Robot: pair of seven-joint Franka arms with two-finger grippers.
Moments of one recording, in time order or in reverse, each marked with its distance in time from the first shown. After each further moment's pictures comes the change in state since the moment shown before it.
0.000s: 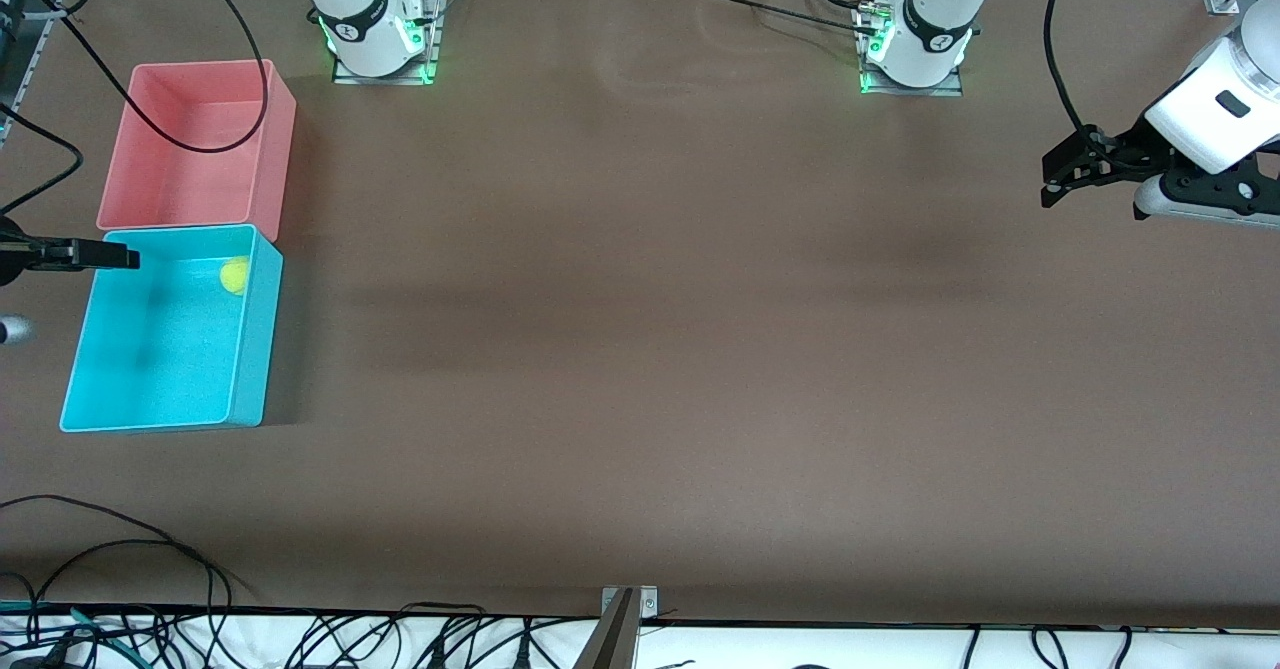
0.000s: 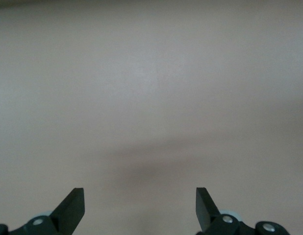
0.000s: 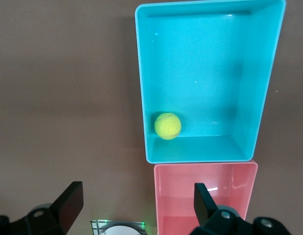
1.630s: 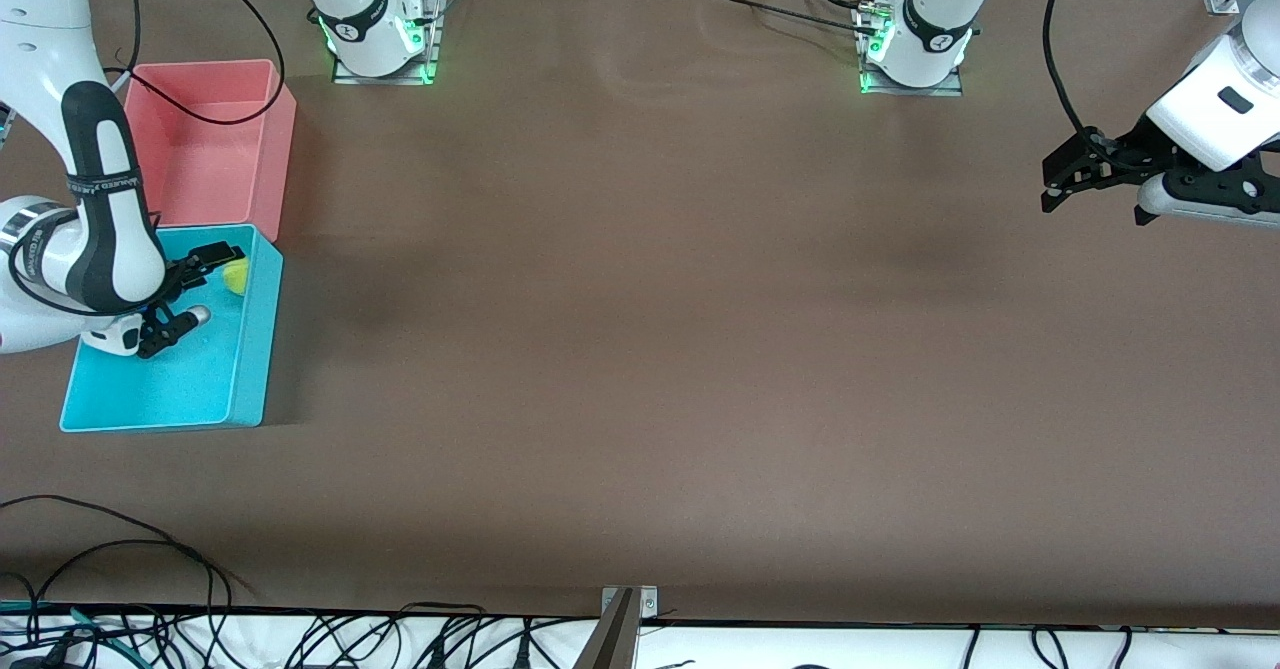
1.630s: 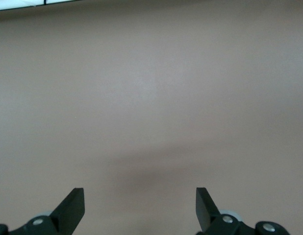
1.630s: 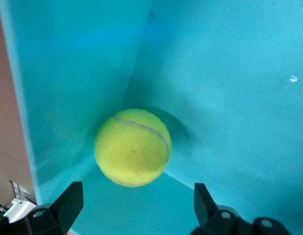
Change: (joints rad) left arm -0.001 -0.005 -0.003 -0.003 0.000 0.035 0.001; right arm -0.110 0.202 -0.013 -0.455 0.036 0.362 -0.650
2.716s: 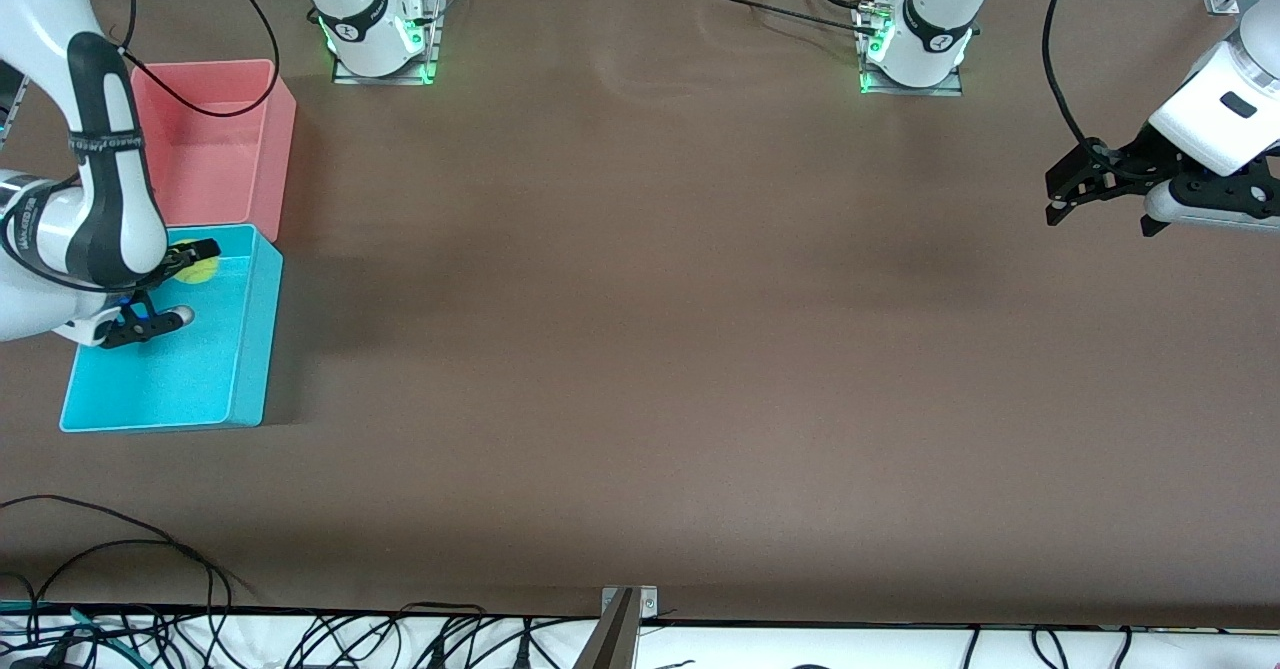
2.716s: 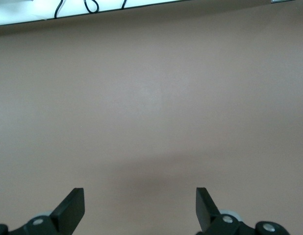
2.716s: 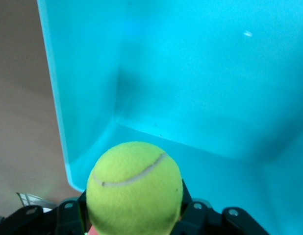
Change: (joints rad) left arm 0.000 0.000 -0.001 -0.013 0.020 0.057 -0.012; right arm 0.054 -0.108 0.000 -0.035 -0.121 -0.032 0.288
